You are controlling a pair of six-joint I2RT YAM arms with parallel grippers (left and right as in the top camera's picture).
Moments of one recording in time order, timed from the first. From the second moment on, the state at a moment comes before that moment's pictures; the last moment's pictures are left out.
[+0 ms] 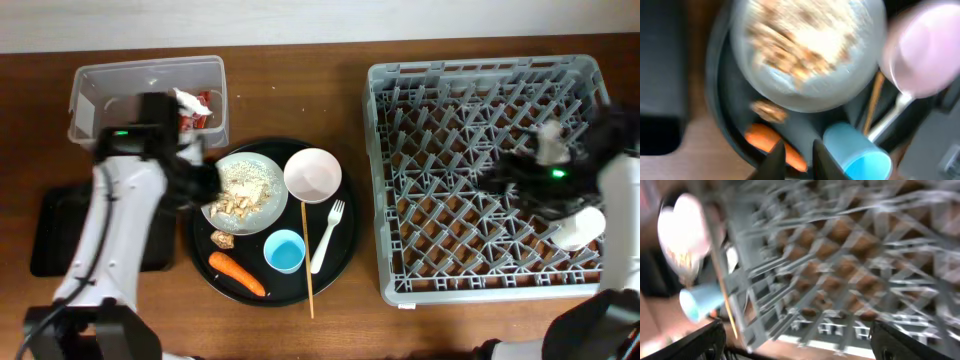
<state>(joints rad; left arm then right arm) -0.01 1.63 1.41 -1.22 0.18 -0.27 -0.40 1.59 1.42 -1.38 -0.52 -0.14</state>
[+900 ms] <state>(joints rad) -0.19 1.69 1.42 -0.72 1.31 -0.09 0.06 1.56 1.42 -1.19 -1.18 -0.62</state>
